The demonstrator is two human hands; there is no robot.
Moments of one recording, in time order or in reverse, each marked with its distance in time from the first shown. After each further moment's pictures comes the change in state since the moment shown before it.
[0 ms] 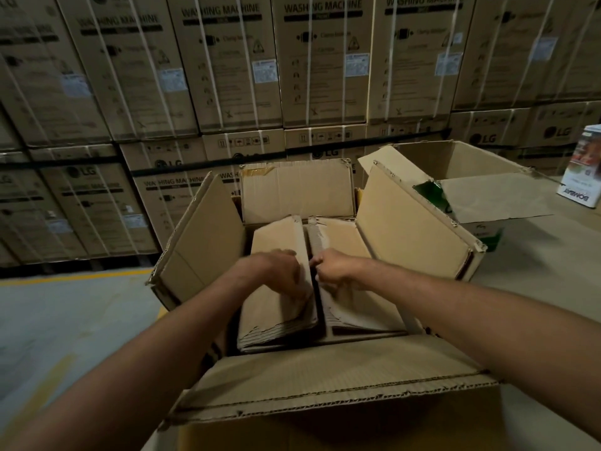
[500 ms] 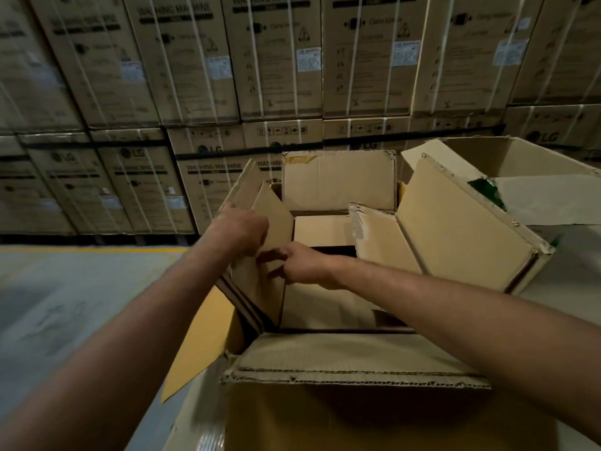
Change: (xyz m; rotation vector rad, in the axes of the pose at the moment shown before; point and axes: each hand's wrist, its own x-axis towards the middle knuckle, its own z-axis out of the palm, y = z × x) left_hand -0.099 -0.074 -0.013 0.202 0.294 -0.363; right_hand -0.015 -0.095 0.075 0.205 -0.353 -0.326
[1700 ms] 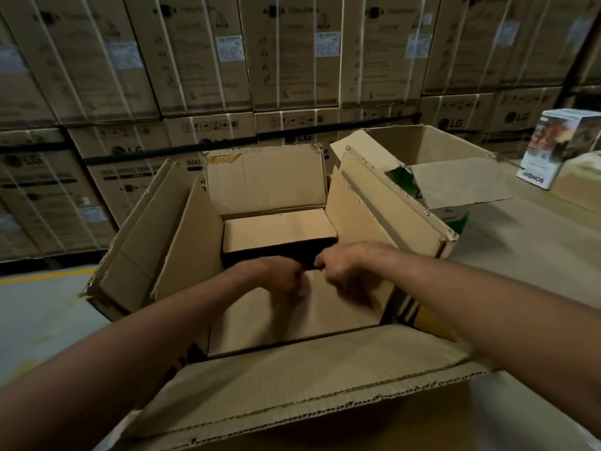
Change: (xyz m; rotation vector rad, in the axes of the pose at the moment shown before) left_hand 0.088 0.167 0.041 -0.317 -0.257 0.510; right_hand -0.067 0.107 -0.130 -0.888 0.094 0.538
